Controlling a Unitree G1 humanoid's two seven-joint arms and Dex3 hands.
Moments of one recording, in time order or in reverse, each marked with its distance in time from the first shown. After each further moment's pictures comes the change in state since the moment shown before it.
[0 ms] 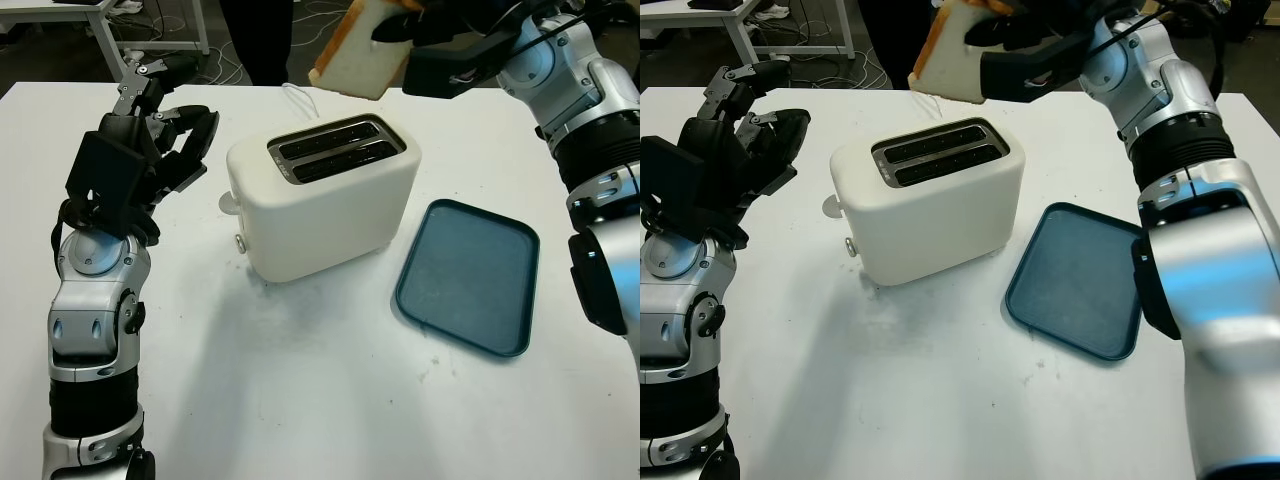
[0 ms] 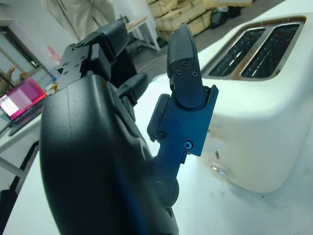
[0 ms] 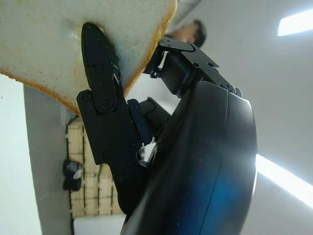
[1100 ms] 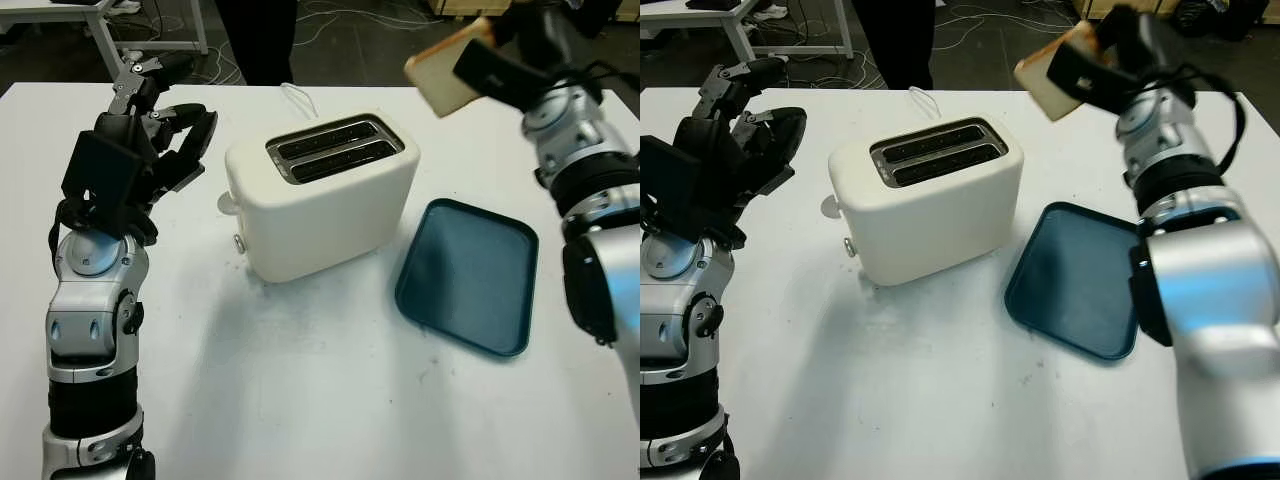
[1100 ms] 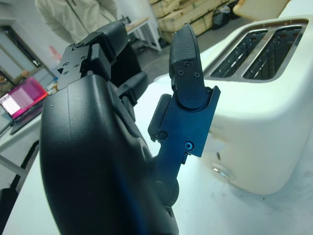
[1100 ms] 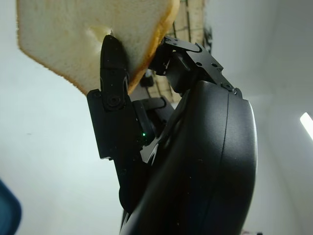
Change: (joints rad) left arm 0.001 -0.003 0.007 -0.005 -0.003 0.000 0.008; right arm 0.082 0.061 -0.091 0.254 0.143 0.448 -0.119
